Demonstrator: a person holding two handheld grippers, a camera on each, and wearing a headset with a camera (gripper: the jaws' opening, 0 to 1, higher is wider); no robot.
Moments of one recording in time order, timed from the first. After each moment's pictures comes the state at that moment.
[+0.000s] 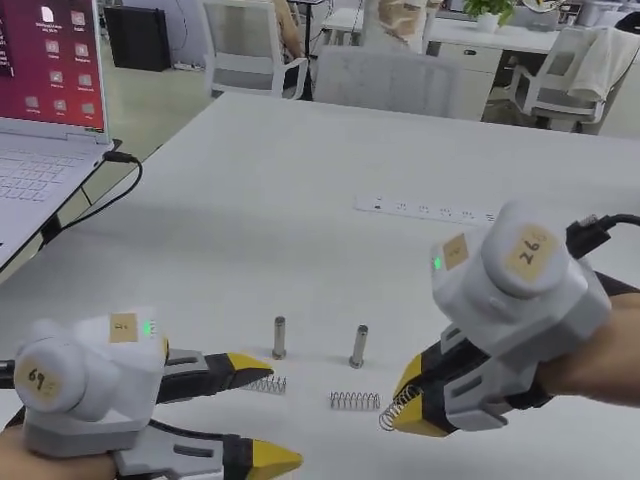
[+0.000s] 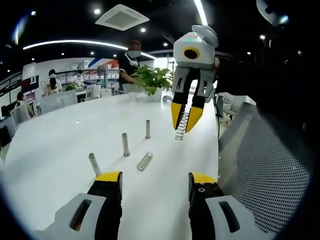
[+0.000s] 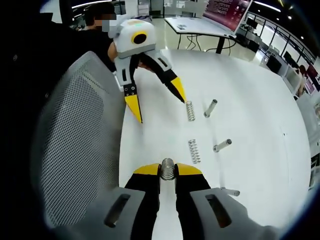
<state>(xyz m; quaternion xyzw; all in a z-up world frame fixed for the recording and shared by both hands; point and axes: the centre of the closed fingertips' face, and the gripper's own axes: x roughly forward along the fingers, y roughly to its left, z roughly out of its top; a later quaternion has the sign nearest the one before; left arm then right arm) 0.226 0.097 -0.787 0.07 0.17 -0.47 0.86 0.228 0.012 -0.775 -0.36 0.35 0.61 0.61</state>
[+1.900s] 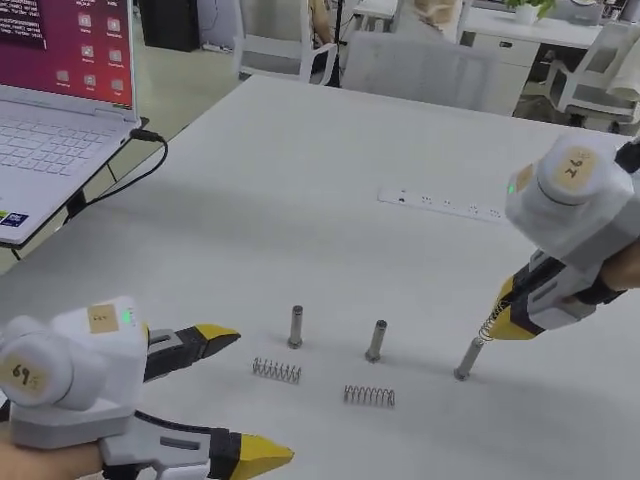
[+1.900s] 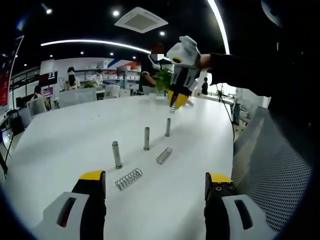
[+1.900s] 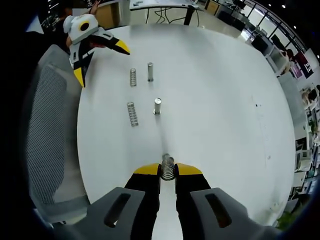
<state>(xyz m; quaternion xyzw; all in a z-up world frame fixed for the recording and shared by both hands) 0.238 0.128 -0.796 0.05 0.17 -0.40 0.90 0.335 -0.051 -0.771 -0.43 0.41 0.51 0.63</state>
